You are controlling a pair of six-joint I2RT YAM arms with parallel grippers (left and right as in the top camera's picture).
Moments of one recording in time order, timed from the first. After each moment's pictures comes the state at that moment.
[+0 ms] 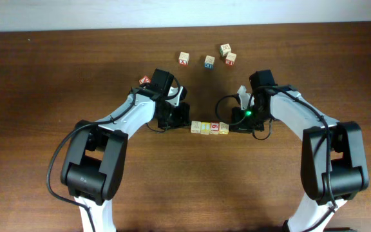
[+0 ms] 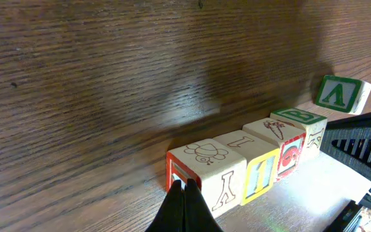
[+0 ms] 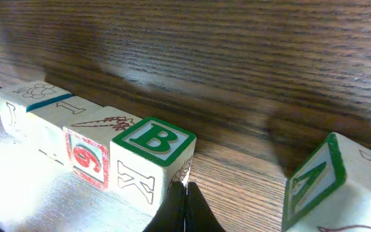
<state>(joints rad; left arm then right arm) -0.38 2.05 1.34 -0.57 0.54 -0.37 0.14 1.94 1.22 -0.75 -0.46 0.14</state>
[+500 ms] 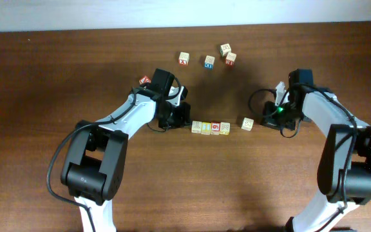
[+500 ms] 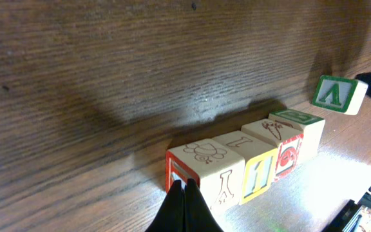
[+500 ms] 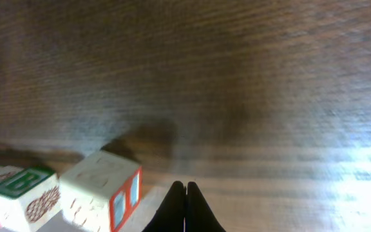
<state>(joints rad) -0.38 2.05 1.34 -0.57 0.54 -0.37 -0.11 1.93 1.19 -0.72 -0.36 0.13</state>
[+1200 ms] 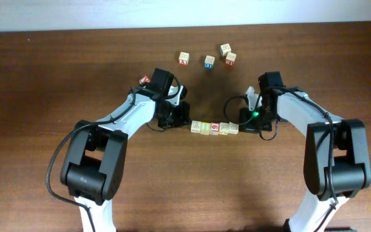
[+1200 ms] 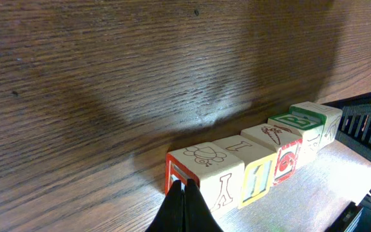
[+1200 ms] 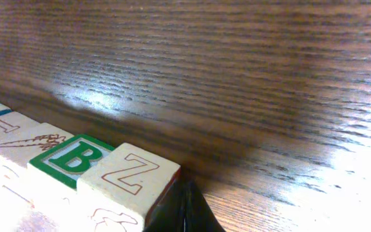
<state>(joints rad) -0.38 2.05 1.34 -0.56 0.54 -0.37 0.08 1.96 1.19 -0.72 -0.41 0.09</state>
